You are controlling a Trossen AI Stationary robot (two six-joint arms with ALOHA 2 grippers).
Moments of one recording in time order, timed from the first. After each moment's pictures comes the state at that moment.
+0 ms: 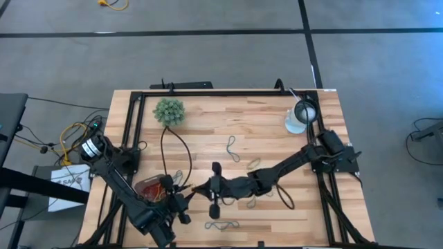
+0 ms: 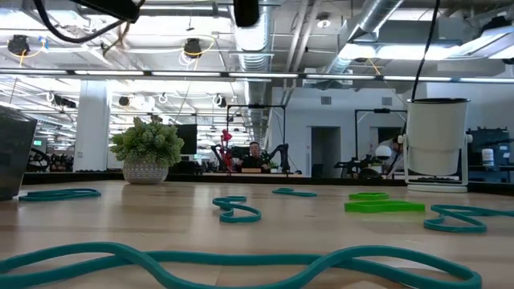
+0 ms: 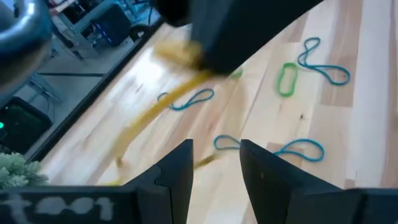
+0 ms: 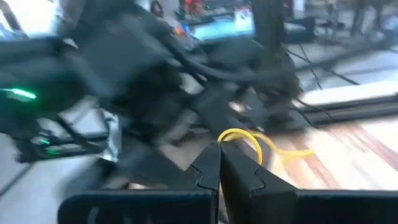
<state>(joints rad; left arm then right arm) -0.87 1.79 1.30 -0.98 -1.12 -1.09 0.42 2.00 1.34 0.53 0.40 0.15</state>
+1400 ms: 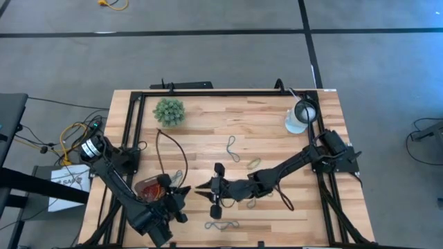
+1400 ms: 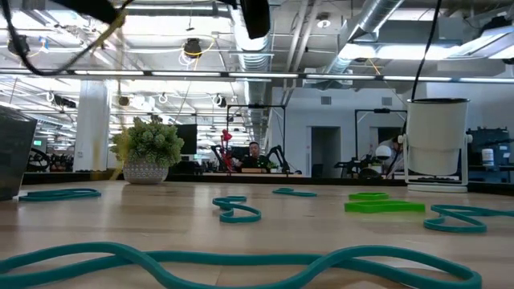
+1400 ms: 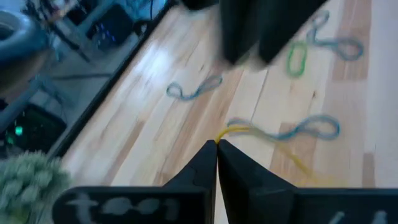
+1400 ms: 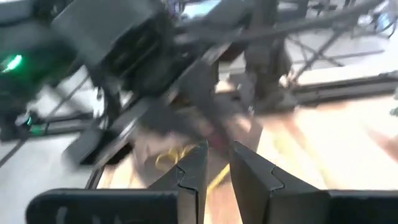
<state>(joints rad) -0.89 1.79 1.31 -1.11 -1.09 -1.11 0.45 1.99 1.34 0.40 0.43 0.18</state>
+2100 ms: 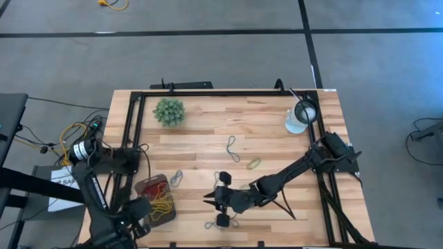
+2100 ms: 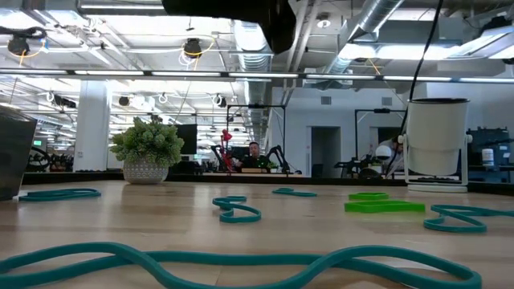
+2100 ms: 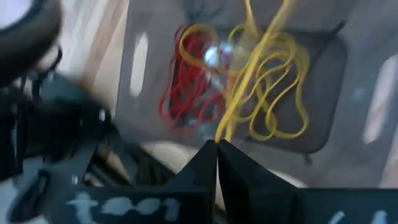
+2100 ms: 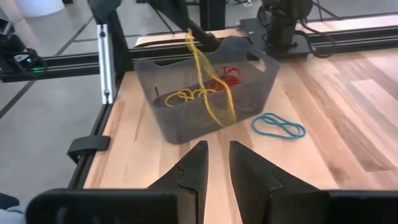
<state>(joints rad) -1.15 1.78 1.44 -1.57 -0.22 -1.70 0.51 1.99 1.34 0.20 0.45 0.26</state>
